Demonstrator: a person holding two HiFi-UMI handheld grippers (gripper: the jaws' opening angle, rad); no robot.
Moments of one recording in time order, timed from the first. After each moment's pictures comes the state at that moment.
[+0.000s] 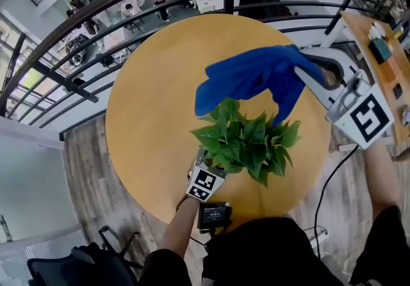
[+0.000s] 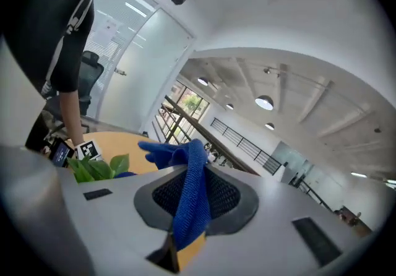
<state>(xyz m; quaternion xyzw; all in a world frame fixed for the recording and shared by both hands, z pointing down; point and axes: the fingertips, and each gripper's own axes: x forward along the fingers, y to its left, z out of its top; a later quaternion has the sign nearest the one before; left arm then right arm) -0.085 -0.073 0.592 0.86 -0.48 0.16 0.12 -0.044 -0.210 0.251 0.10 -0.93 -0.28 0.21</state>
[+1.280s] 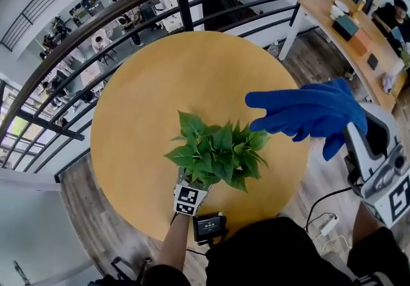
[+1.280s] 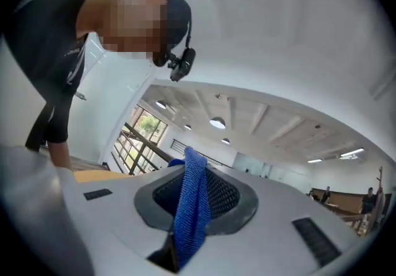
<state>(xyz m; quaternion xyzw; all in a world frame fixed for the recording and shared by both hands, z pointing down) -0.081 -0.080 0.597 0.85 -0.48 0.16 0.12 0.117 -0.107 0.154 0.28 -0.94 -0.21 0.03</state>
